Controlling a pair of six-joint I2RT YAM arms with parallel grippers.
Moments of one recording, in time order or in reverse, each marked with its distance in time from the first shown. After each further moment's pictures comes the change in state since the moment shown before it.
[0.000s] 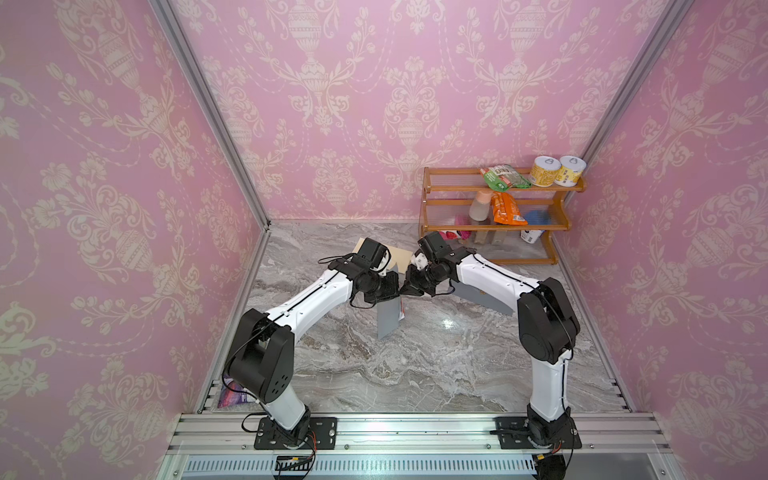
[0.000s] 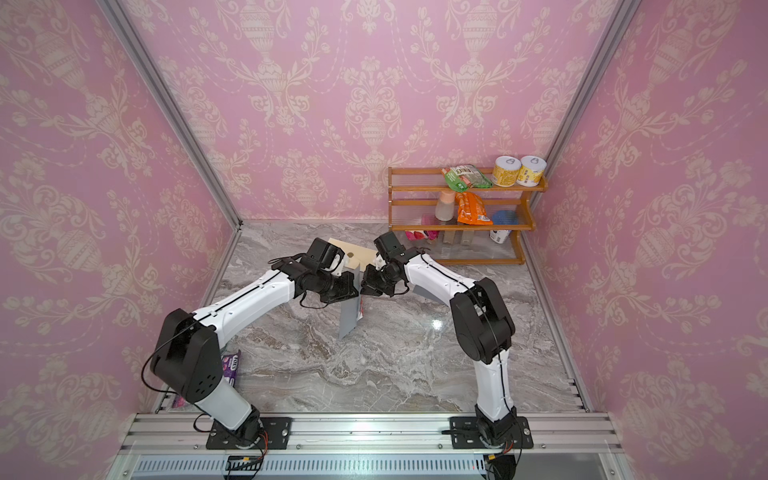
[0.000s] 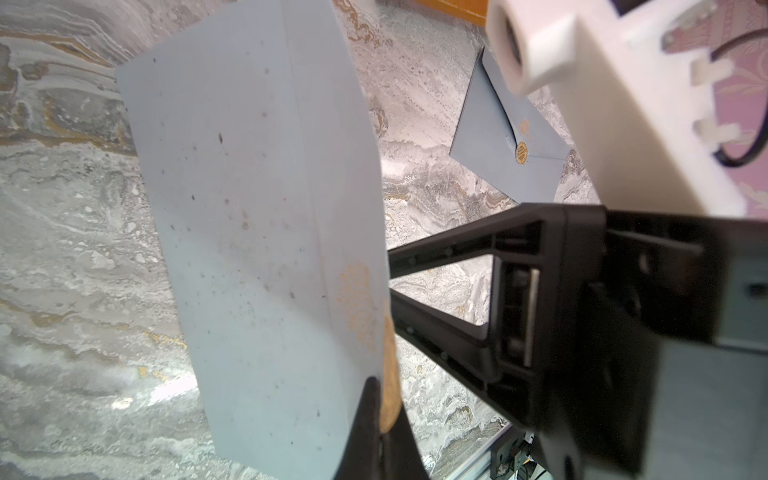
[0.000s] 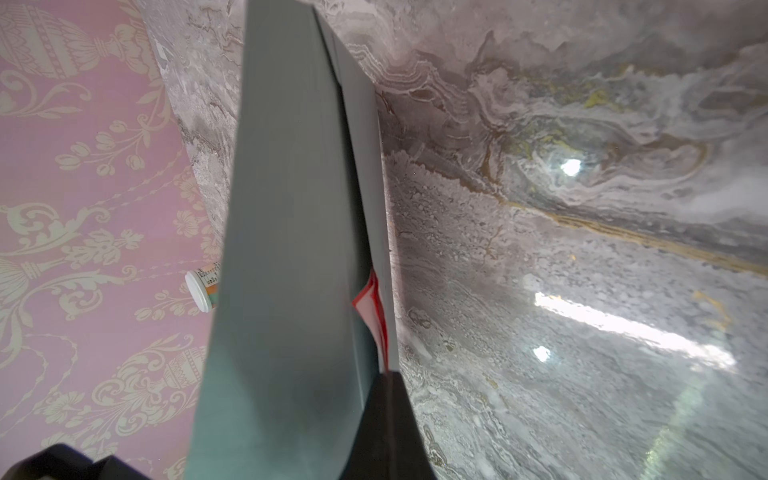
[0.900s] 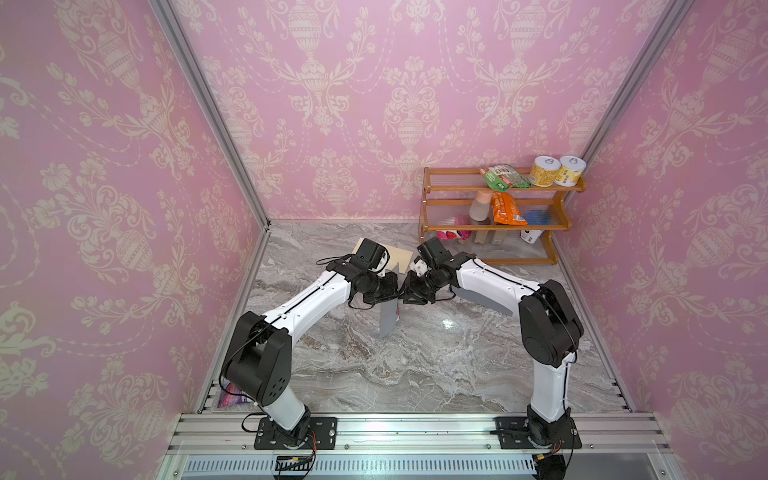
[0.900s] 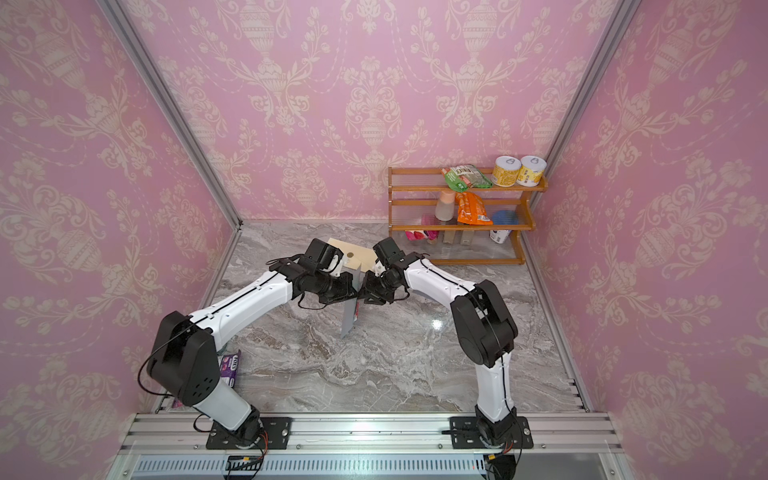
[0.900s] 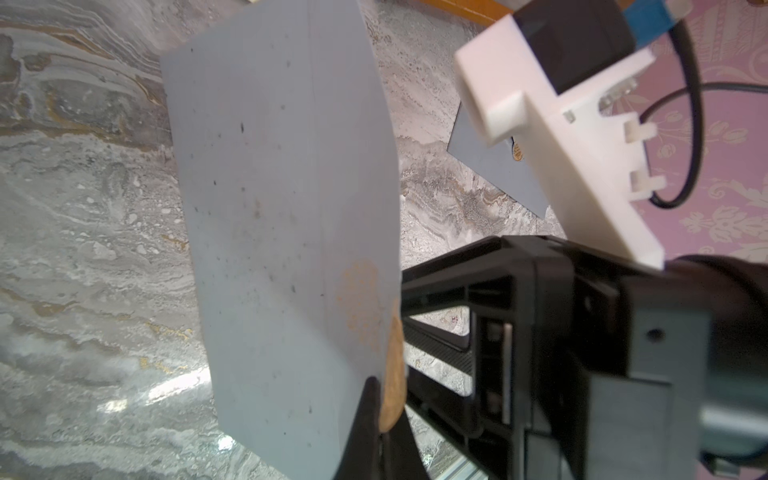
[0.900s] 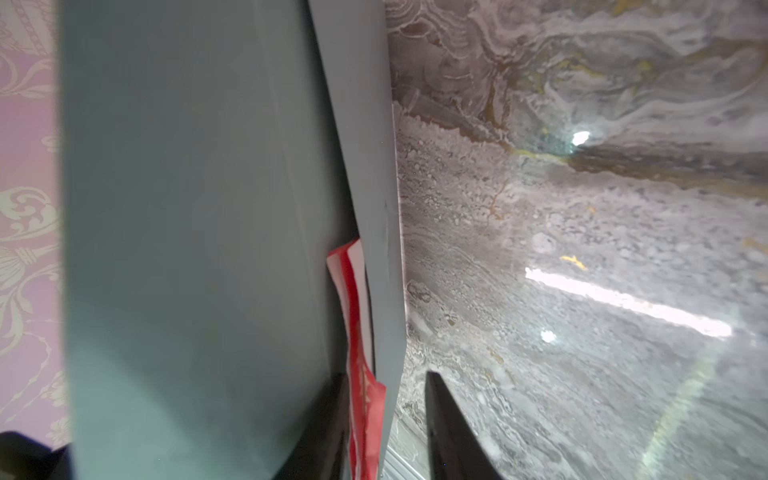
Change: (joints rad) left arm 0.007 -0.040 -0.036 0.002 0.008 0.002; right arm 0.010 -0.039 -0.054 -0.011 -0.027 0.021
